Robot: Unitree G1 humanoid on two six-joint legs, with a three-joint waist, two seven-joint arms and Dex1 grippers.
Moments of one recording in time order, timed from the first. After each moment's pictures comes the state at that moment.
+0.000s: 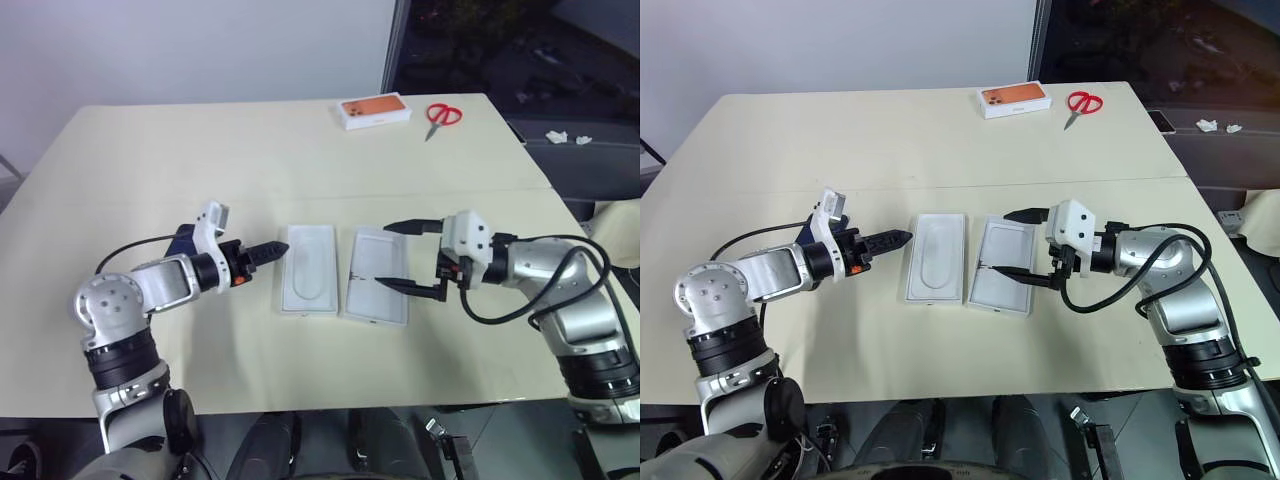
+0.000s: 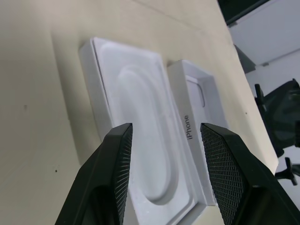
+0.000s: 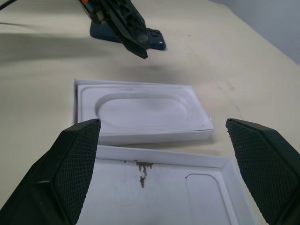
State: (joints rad) left arm -0.51 0.30 0.48 -0.21 -0.98 1.51 -0.21; right arm -0.42 -0.70 0.03 -0.11 0.34 0.15 1.11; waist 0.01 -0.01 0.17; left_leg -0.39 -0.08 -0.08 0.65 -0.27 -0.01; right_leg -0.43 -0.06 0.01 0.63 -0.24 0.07
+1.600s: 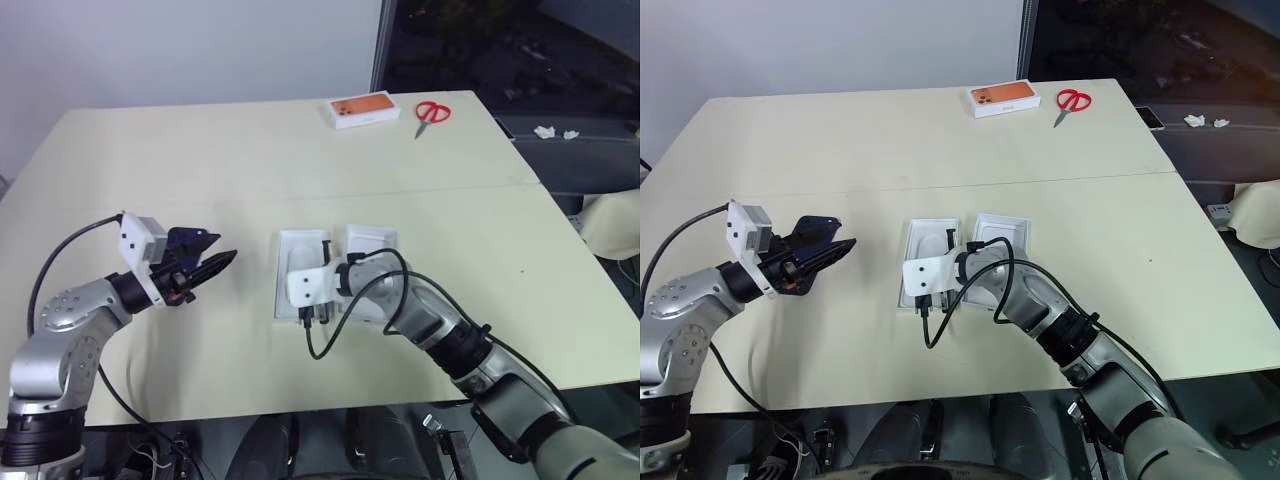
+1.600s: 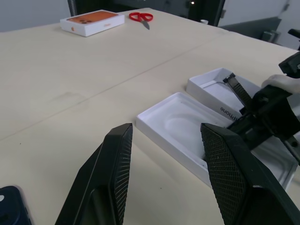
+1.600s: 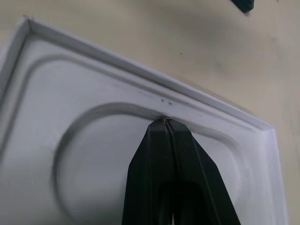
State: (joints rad) left arm -0.10 0.65 0.29 -0.26 -0.60 0.45 -0.84; right arm -0.65 -0.30 0.61 0.09 -0.41 0.16 0.83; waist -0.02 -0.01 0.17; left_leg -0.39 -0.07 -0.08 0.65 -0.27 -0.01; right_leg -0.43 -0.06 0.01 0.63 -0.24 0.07
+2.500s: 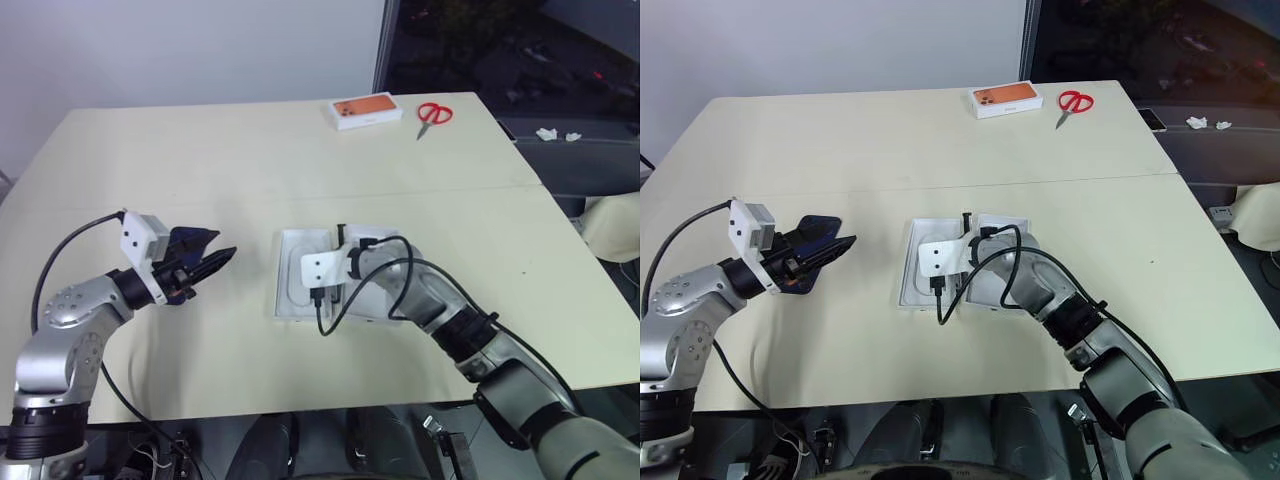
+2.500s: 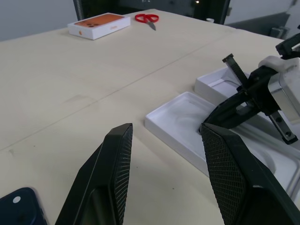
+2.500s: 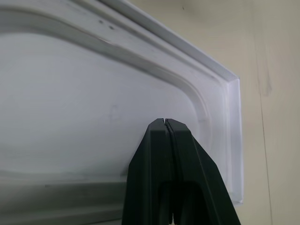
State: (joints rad) left arm -0.12 0.65 0.27 -0.23 -0.56 0.41 -0.84; right arm -0.71 -0.36 0.57 0.21 -0.50 0.12 0.78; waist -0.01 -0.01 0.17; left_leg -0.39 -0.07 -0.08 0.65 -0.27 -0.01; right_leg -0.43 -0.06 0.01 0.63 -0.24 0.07
